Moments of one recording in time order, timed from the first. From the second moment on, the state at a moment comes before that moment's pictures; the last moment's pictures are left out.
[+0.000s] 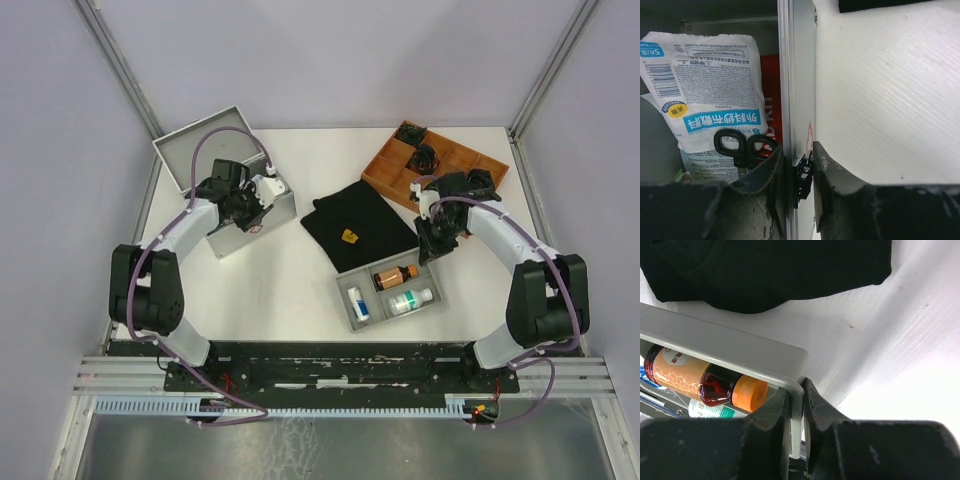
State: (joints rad) left arm -0.19 1.63 1.15 -0.48 0.30 0.79; right arm 0.17 1.55 1.09 -0.87 -0.30 -0.14
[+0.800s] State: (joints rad) left arm -0.40 1.35 0.94 -0.74 0.39 0.99; right arm 0.13 1.57 1.32 -1.01 -0.33 -0.13
